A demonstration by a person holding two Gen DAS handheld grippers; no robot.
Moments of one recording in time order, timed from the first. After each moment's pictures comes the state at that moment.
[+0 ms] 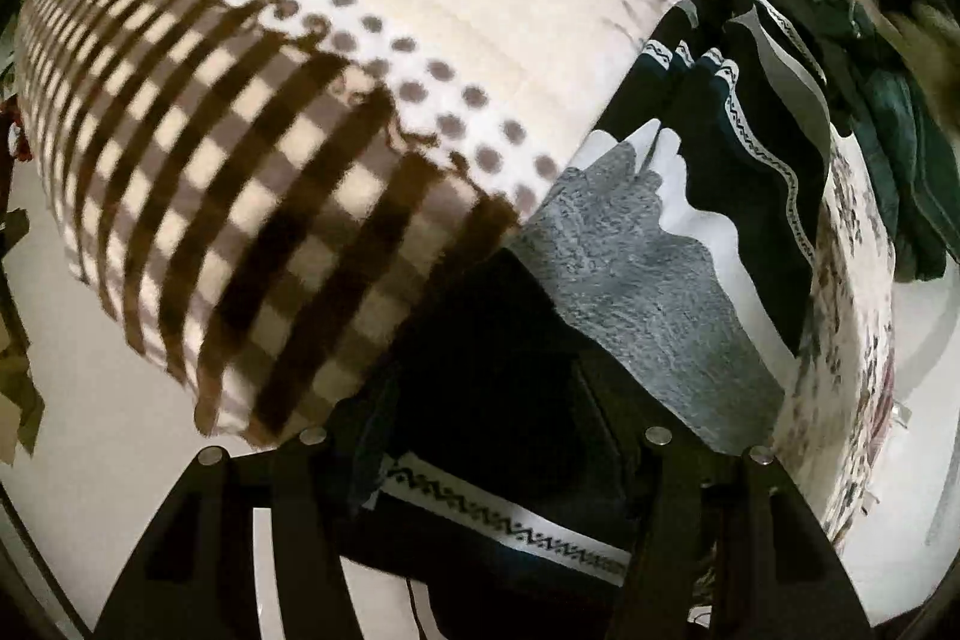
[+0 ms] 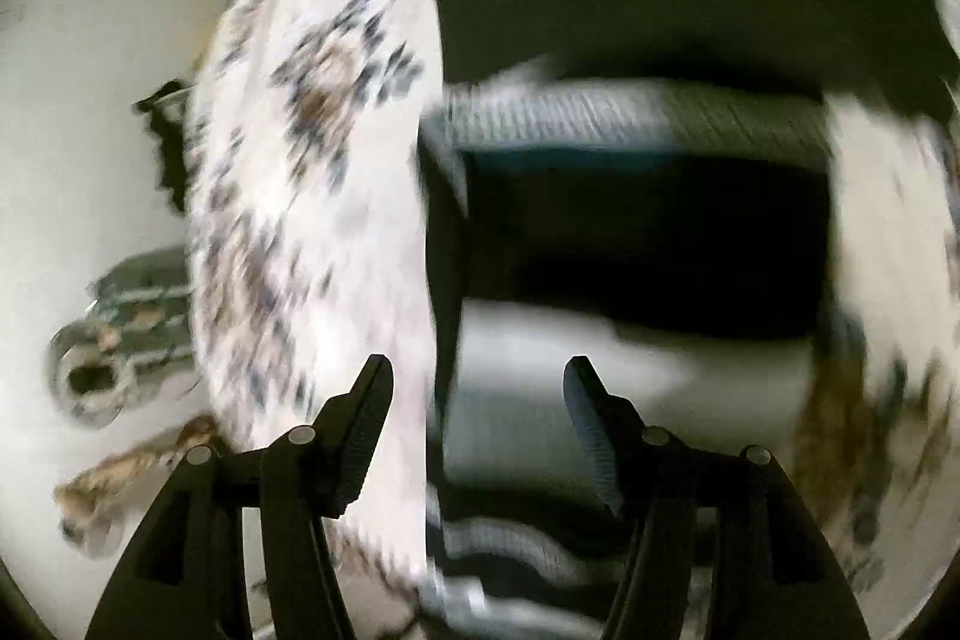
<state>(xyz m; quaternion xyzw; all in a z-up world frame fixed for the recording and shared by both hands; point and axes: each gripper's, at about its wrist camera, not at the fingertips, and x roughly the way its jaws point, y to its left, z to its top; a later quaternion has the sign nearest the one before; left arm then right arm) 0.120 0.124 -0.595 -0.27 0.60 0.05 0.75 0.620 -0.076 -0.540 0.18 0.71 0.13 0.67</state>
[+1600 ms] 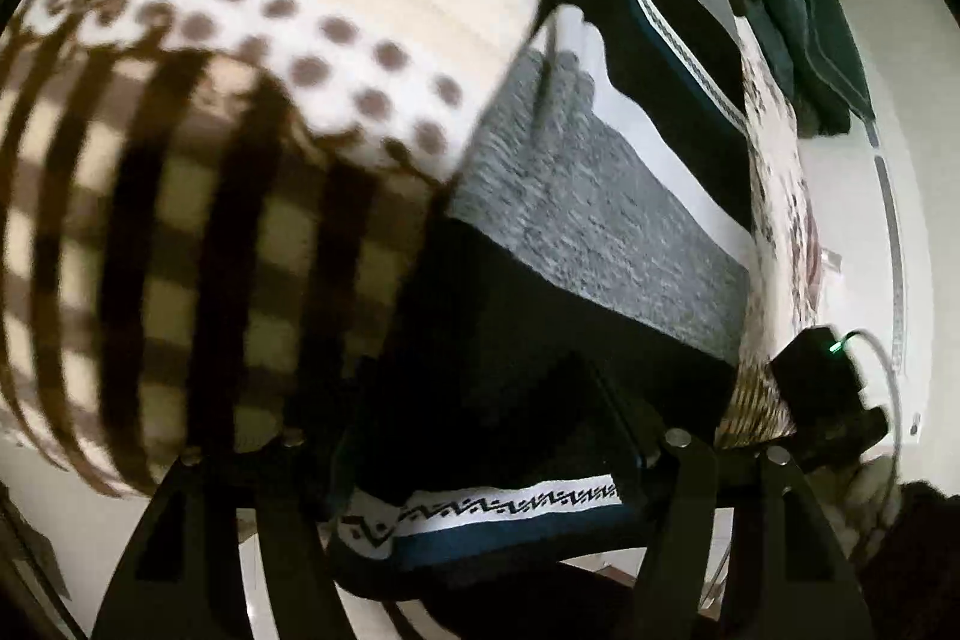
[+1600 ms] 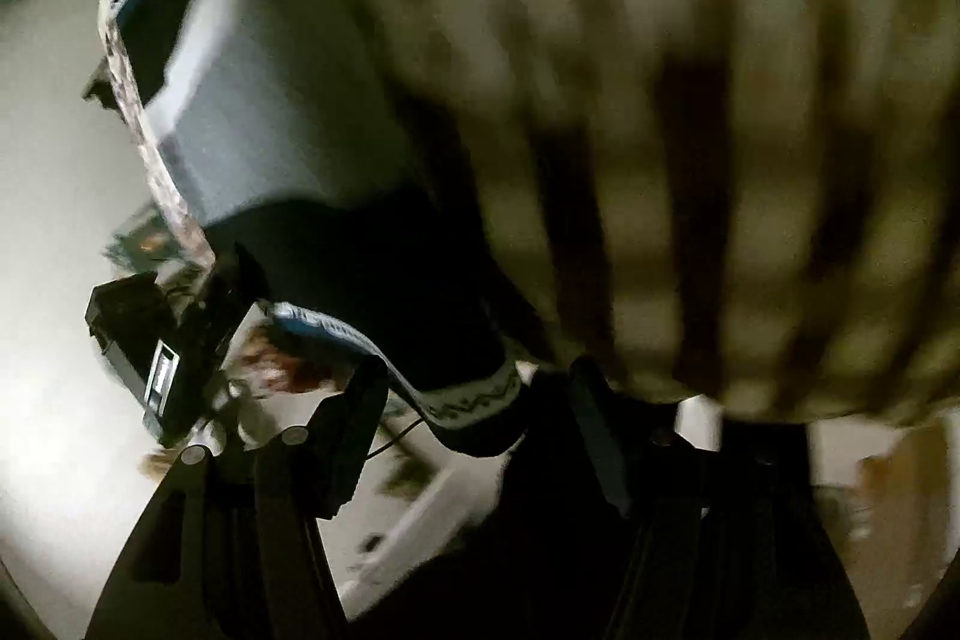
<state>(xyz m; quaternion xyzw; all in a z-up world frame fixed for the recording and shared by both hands) 0.144 0.151 -0.617 -0.24 0.64 -0.17 0.70 0.100 -0.146 -0.709 0.40 0.79 0.13 0.45</state>
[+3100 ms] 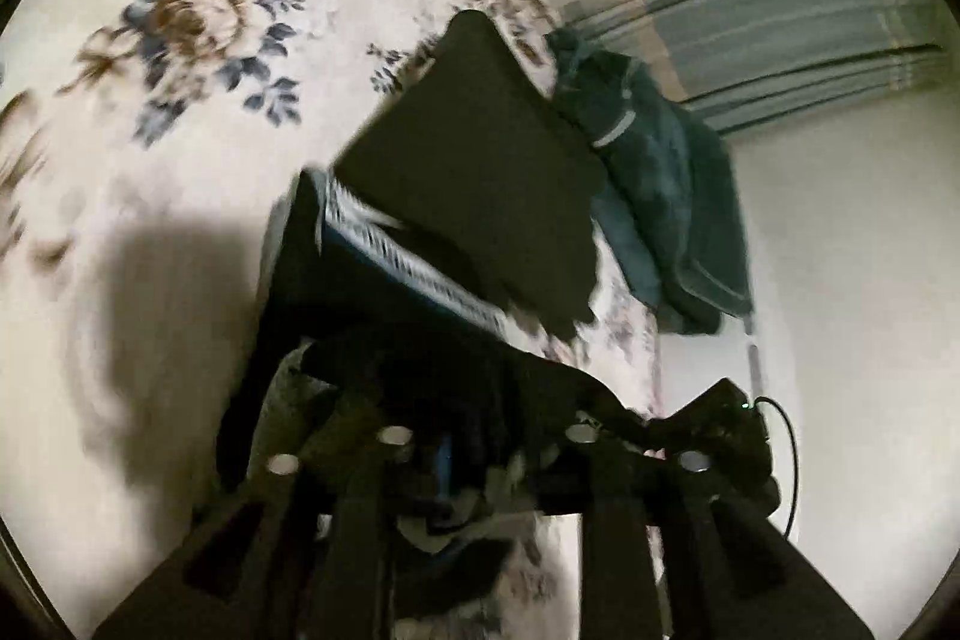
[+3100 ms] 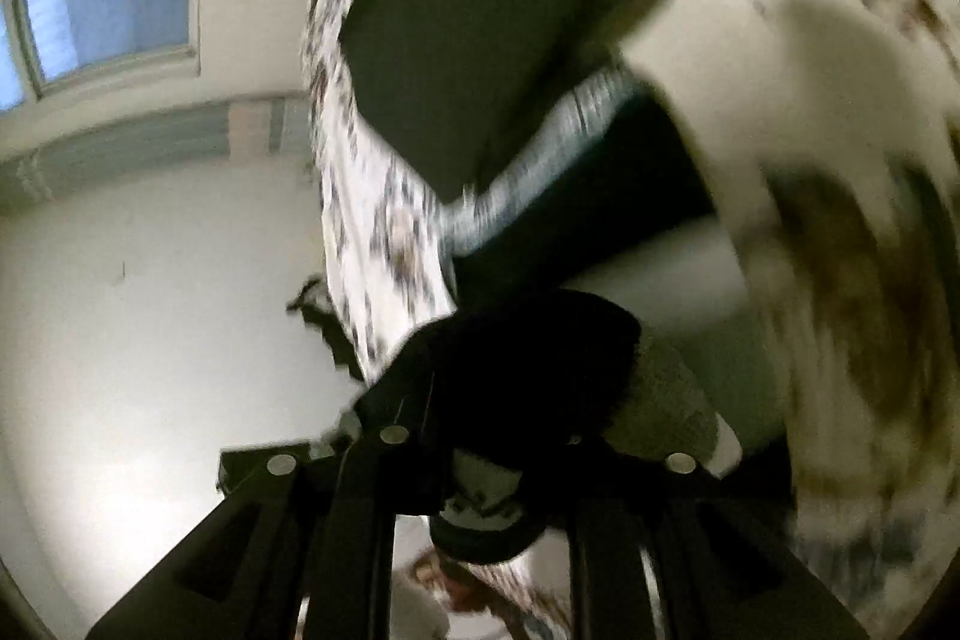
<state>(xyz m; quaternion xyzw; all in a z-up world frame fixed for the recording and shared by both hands) 0.502 0.092 -0.503 -0.38 0.49 -0.23 0.75 0.479 -0.244 -0.559 0.52 0.55 0.12 0.64</state>
